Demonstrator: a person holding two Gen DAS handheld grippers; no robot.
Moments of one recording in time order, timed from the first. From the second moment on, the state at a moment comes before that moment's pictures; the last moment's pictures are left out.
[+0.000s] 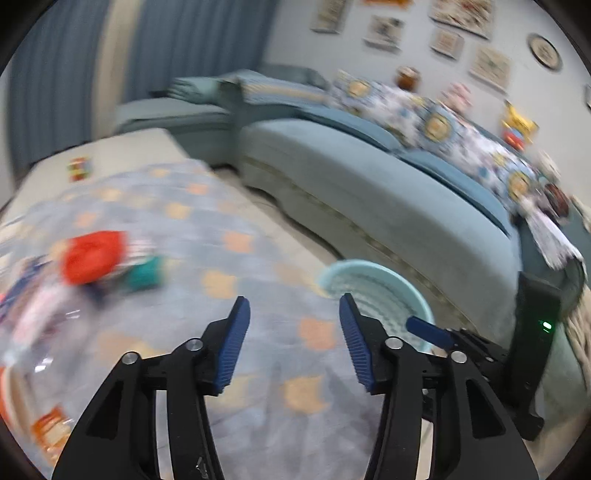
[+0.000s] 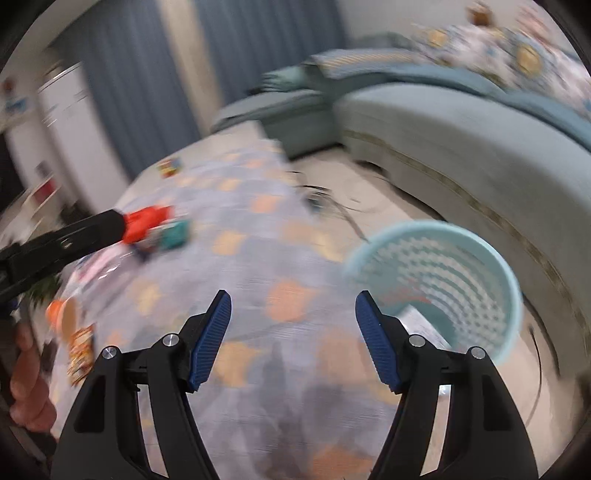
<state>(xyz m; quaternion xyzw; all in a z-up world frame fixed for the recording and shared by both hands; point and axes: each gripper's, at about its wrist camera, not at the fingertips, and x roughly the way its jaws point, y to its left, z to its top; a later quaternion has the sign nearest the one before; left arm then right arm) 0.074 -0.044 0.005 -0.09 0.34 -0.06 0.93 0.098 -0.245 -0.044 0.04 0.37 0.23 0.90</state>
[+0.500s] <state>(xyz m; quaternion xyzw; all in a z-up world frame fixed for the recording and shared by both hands) -0.048 0.150 0.001 -0.13 0.32 0.24 0.90 0.024 -0.041 -0.028 -0.14 0.32 0.47 0.81</state>
